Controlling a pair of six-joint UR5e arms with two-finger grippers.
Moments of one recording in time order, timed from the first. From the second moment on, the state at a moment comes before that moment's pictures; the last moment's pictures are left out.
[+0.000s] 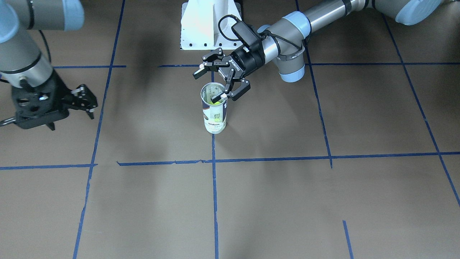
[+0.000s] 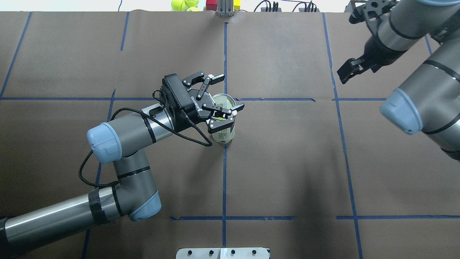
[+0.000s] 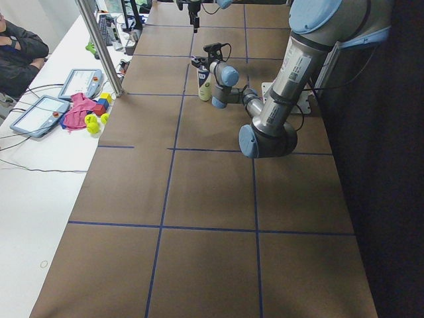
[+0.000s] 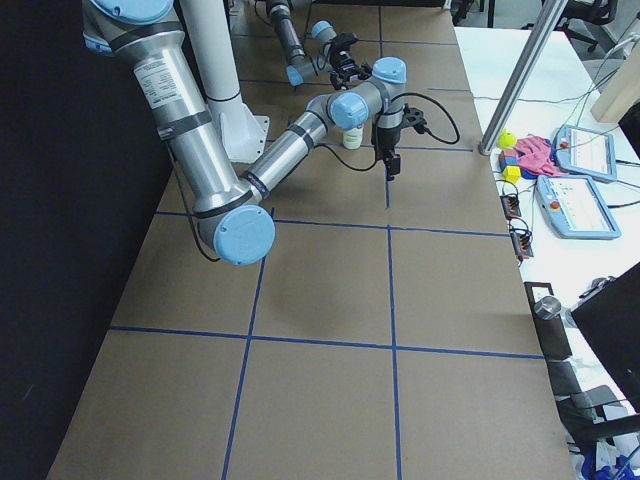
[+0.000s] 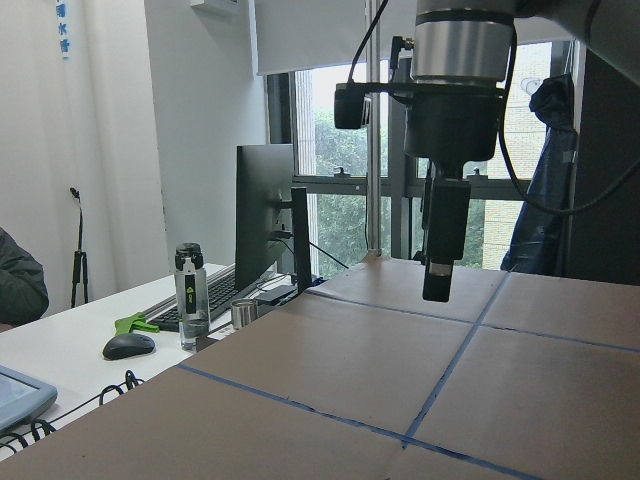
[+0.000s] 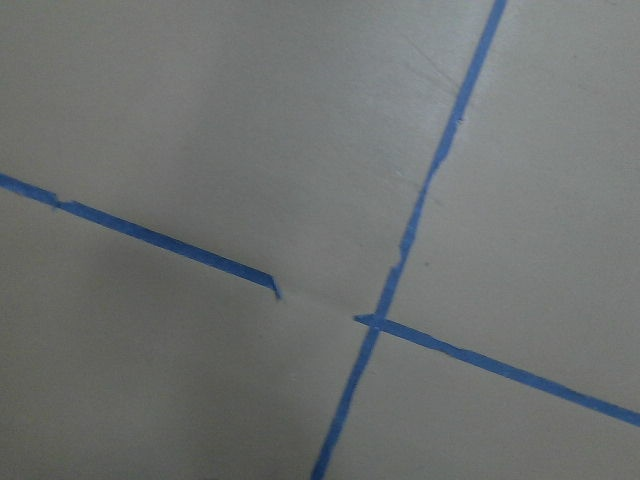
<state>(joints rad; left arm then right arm) -0.48 -2.19 -1.48 -3.09 -1.43 -0.31 1.03 -1.18 1.90 -1.77 2.11 0.36</state>
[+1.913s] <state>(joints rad) -1.22 -1.93 -1.67 -1.82 -2.28 -0.26 1.63 -1.71 1.85 -1.76 2.31 -0.43</state>
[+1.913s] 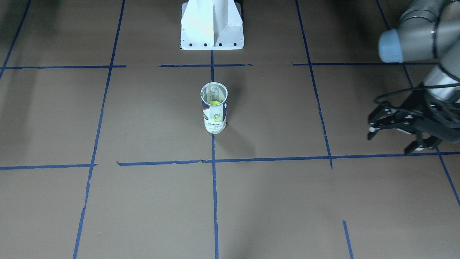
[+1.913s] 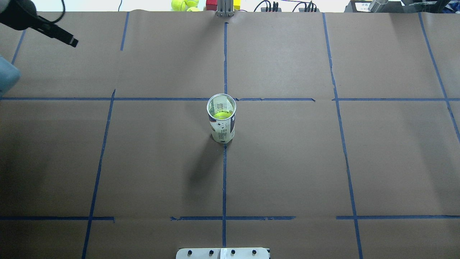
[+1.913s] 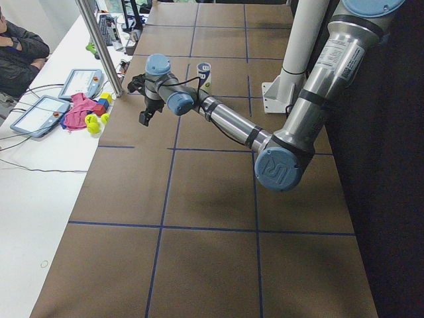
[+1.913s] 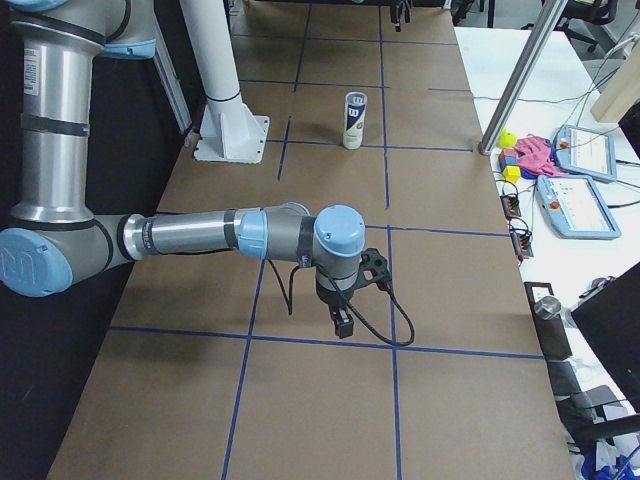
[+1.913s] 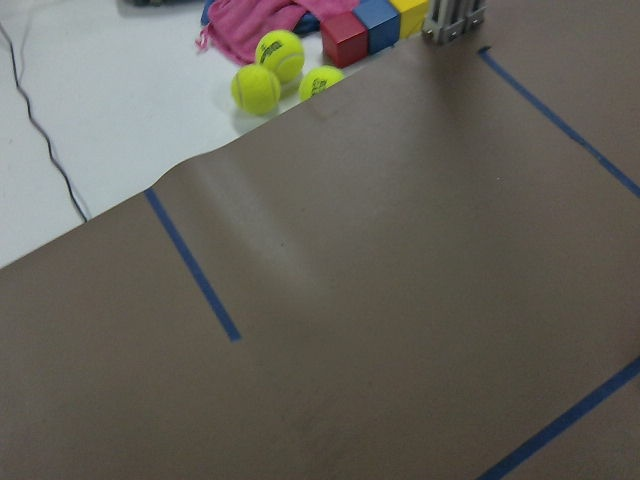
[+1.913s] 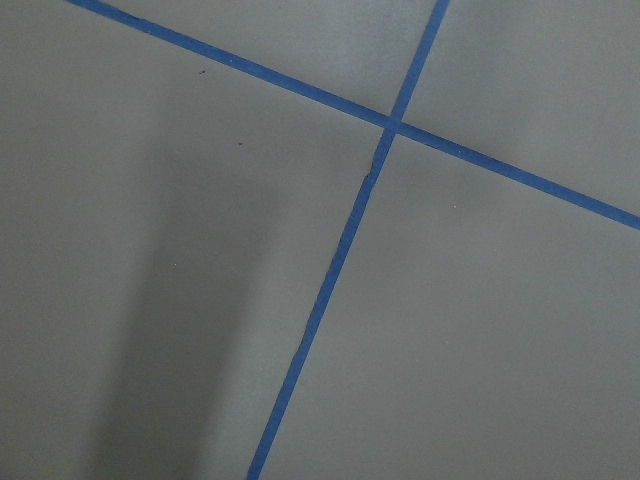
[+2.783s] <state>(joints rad) -1.49 -1.74 -1.70 -1.30 -2.33 0.11 1.62 -1.70 1.83 -1.76 2.35 -0.41</state>
